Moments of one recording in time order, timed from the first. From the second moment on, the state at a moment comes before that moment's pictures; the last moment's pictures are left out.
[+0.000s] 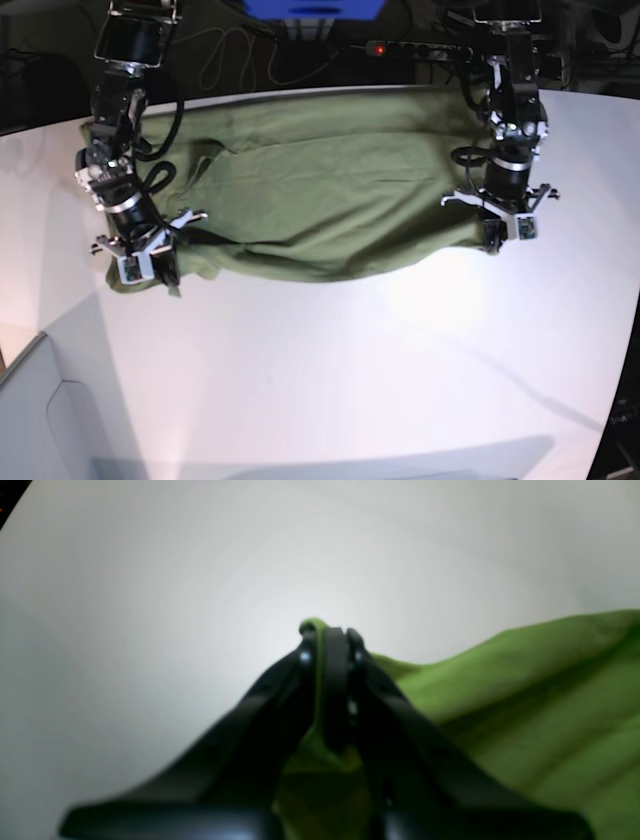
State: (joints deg) left arm 16.4 -12.1 -12.4 99.0 -12.1 -5.5 17.8; right arm -4.8 3.5 16.2 91.6 1.4 31.5 -20.0
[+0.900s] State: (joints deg) left arm 12.3 -12.3 -13.3 93.1 -11.8 -5.6 14.3; right arm -5.3 3.3 25.2 91.8 1.2 42.9 -23.6
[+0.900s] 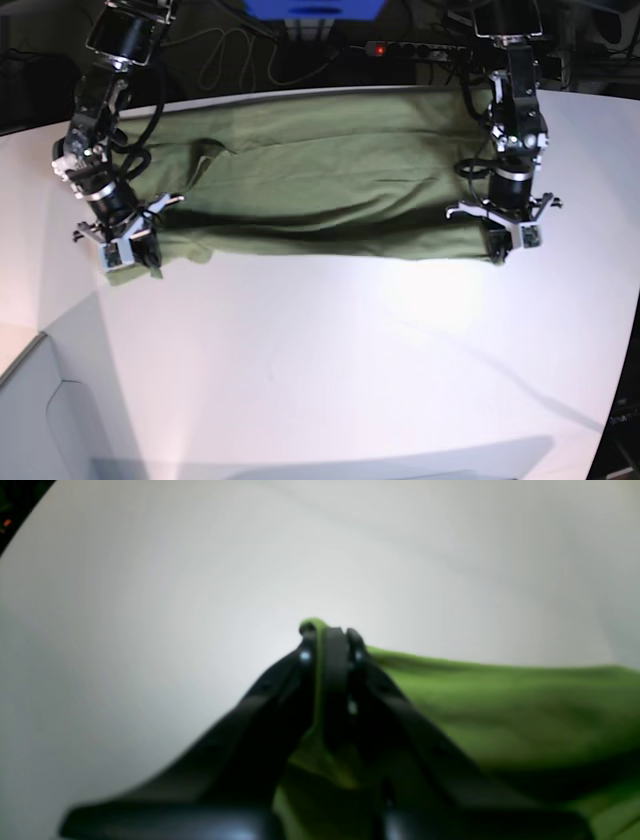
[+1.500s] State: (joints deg) left arm 18.1 -10.7 -17.3 93.4 -12.1 -5.3 13.9; right arm -6.4 3.0 27.0 88.3 1.2 43.6 -23.3
